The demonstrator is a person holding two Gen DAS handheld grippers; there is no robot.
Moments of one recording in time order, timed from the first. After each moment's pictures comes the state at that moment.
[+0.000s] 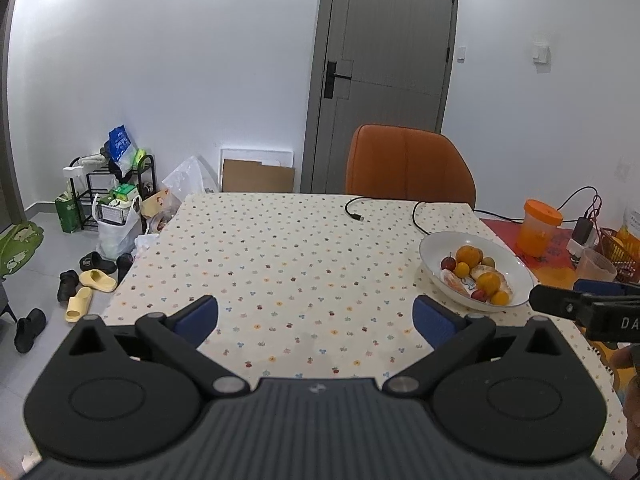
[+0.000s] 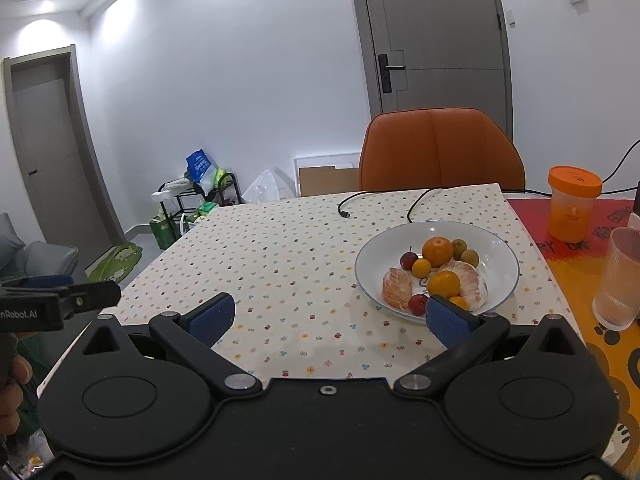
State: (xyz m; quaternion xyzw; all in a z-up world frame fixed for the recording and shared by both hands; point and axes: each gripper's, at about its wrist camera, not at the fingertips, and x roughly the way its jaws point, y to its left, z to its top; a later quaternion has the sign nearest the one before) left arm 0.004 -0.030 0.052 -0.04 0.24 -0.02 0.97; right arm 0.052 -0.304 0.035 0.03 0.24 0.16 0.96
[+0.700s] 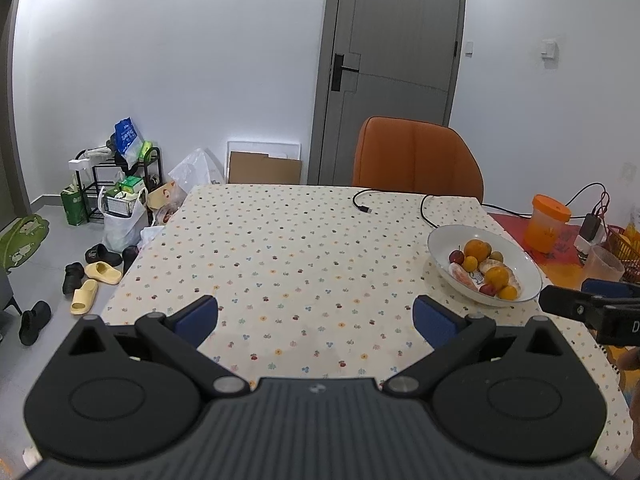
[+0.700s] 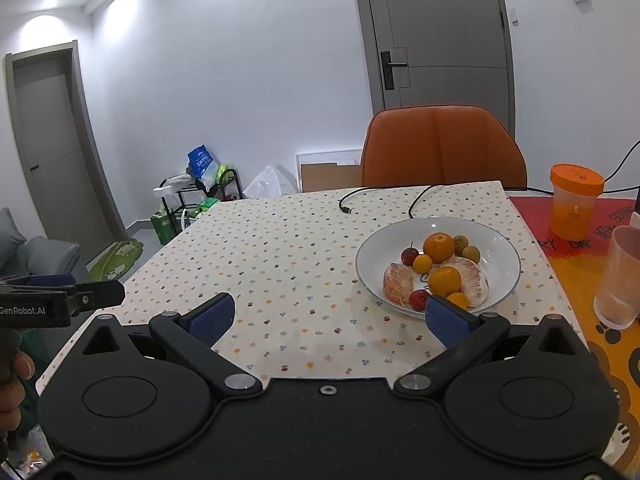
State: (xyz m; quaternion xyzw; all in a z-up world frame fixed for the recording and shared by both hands) left arm 0.007 -0.026 0.046 -0.04 0.26 -0.01 0.97; right arm 0.052 -0.303 0.033 0.02 0.24 0.16 0.96
